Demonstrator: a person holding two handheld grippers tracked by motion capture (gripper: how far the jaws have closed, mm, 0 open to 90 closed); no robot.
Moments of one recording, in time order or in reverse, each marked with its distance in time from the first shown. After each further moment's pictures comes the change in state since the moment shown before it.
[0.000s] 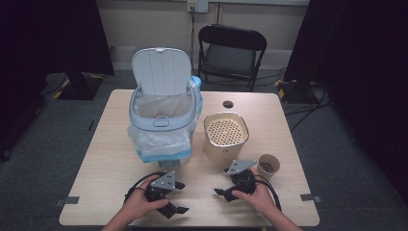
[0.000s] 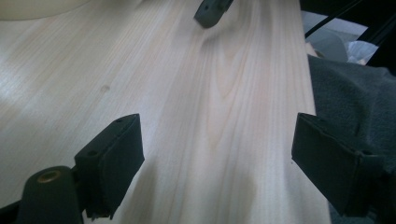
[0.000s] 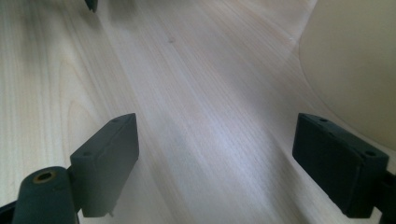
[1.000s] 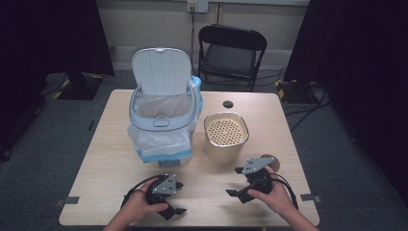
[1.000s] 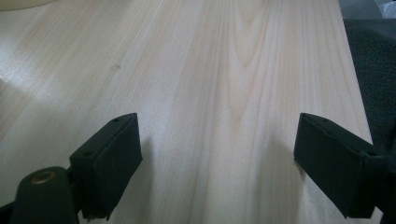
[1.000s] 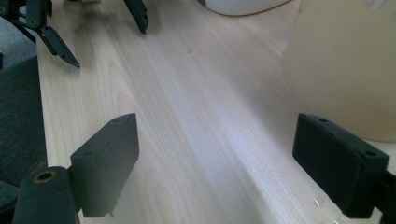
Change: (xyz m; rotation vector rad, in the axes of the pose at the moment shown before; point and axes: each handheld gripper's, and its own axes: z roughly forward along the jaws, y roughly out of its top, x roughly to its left) left arm 0.001 -0.010 0.008 0.047 0.056 0.094; right arm -0.003 0.005 -0.054 -0.023 0.051 -0.017
